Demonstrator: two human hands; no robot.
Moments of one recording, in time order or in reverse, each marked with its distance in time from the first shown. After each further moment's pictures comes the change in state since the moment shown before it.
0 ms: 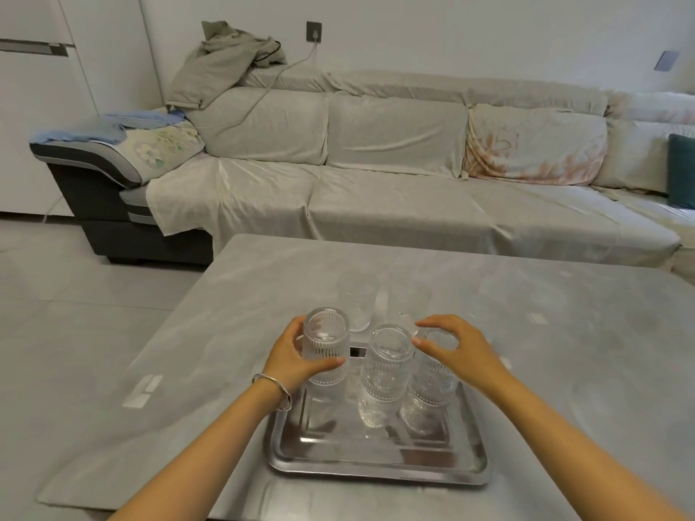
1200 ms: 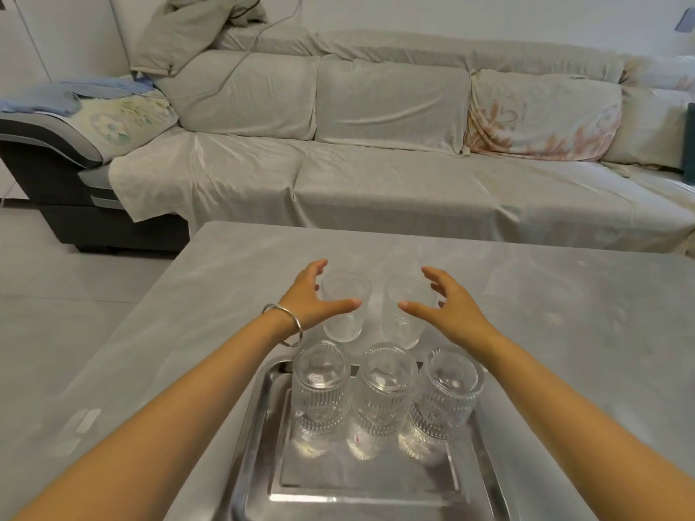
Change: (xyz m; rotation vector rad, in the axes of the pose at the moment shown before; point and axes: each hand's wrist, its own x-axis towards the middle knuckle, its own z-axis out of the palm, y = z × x) left_hand 0.121 0.035 0.030 0.353 -0.143 -0.037; right_hand 0.097 0.015 0.008 0.204 0.013 0.109
